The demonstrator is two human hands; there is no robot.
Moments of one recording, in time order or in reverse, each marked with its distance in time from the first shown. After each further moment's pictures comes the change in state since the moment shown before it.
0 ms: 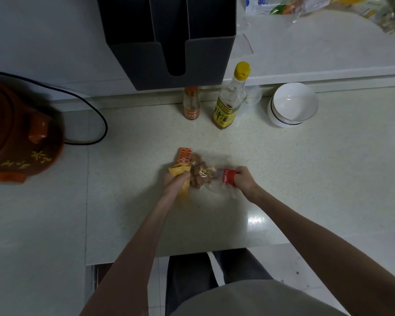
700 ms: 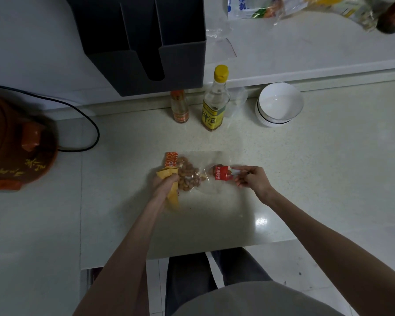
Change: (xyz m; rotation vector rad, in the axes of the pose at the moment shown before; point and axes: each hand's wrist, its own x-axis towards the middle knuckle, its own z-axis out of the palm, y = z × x) left_hand -0.011 0.004 -0.003 -0.051 0.058 -0.038; right_hand -0.013 0.018 -0.060 0.220 0.029 -0.026
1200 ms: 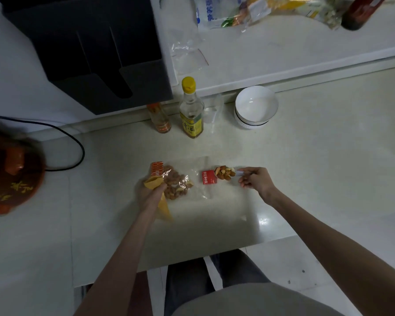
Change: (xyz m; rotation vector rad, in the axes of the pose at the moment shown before) left_hand -0.006 0.001 0.019 0.061 0.165 0.175; right_hand -0.003 0.001 -0.054 0.025 0.103 0.042
